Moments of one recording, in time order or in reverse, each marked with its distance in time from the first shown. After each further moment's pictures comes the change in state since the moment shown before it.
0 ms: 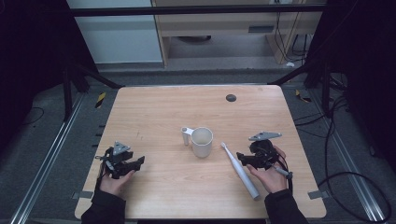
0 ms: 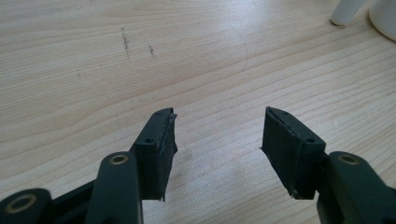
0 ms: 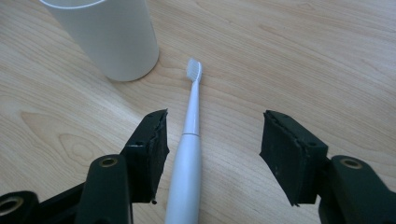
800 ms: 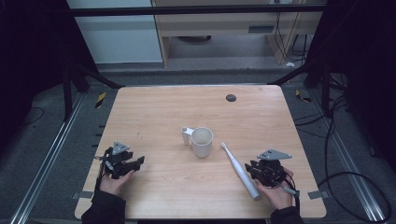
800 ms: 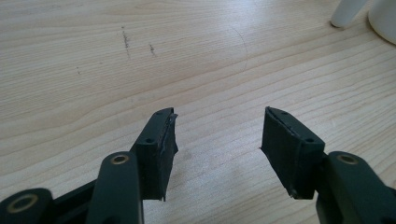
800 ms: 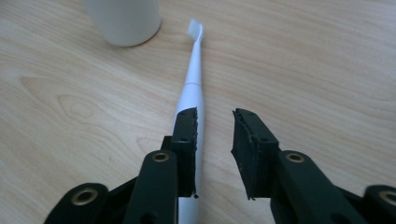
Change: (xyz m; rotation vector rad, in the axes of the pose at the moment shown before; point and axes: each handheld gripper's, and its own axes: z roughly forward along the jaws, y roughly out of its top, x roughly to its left) left arm 0.000 0.000 -0.001 0.001 -0.005 -0.015; right arm -0.001 -0.055 -0.008 -0.078 -0.001 0.020
